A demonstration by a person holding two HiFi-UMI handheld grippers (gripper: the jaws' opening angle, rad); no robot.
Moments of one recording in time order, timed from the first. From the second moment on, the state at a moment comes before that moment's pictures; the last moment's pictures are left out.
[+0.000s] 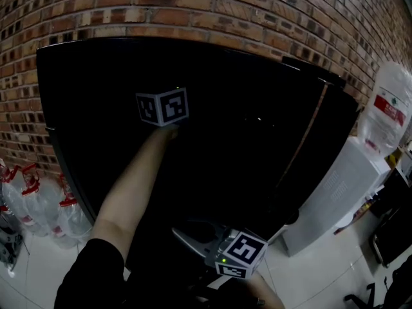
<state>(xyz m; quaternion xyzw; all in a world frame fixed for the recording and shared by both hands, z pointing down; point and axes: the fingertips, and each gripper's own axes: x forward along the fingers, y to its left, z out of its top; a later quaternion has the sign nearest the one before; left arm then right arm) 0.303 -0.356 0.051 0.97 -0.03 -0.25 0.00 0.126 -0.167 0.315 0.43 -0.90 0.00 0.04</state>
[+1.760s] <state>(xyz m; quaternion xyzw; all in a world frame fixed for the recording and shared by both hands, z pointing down) 0.235 -0.219 0.164 0.97 0.11 -0.20 0.12 0.139 -0.173 0.339 0.52 -0.85 0.02 0.04</state>
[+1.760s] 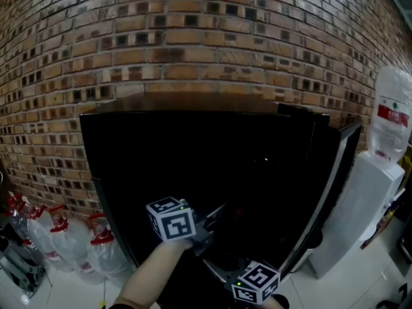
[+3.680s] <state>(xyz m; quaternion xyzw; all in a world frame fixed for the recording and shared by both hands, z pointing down) 0.331 -0.340 0.149 0.98 -0.04 -0.15 0.07 0.143 -0.174 0.347 0.49 -0.87 0.03 0.03</state>
